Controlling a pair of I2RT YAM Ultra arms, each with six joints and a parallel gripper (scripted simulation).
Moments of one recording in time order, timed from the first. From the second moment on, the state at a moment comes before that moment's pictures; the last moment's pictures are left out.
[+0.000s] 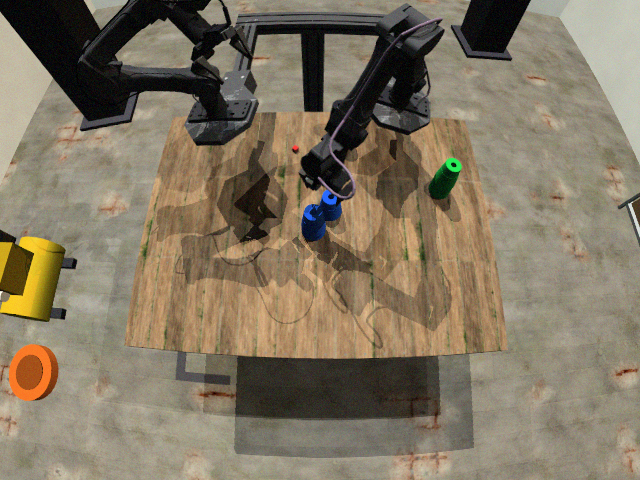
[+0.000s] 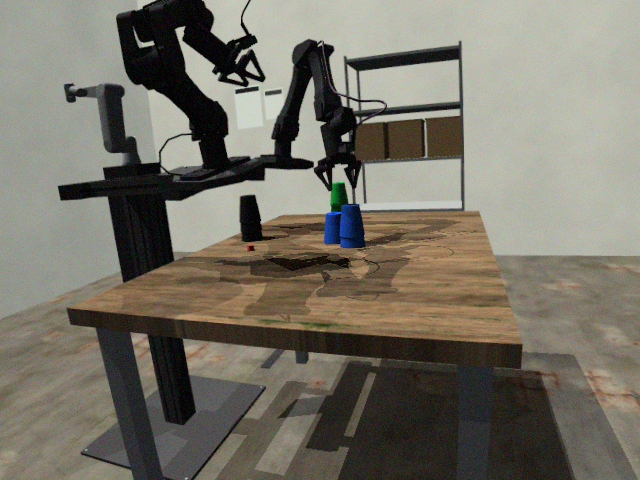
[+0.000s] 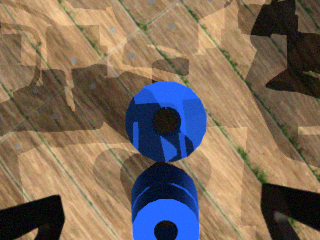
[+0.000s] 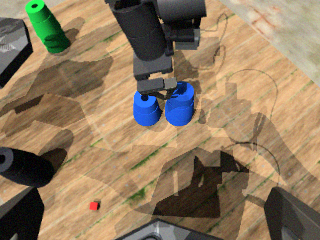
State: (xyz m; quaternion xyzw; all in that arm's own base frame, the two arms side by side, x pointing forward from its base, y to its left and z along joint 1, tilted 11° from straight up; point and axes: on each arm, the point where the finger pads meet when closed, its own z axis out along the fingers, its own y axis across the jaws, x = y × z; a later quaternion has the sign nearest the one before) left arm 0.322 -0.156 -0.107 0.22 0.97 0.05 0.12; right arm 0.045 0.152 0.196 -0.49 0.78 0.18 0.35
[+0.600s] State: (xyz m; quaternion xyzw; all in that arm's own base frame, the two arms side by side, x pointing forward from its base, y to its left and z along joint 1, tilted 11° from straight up) left arm 0.335 -0.163 -0.132 0.27 0.95 0.05 0.14; right arm 0.053 0.142 0.164 -0.48 0.79 0.17 0.35
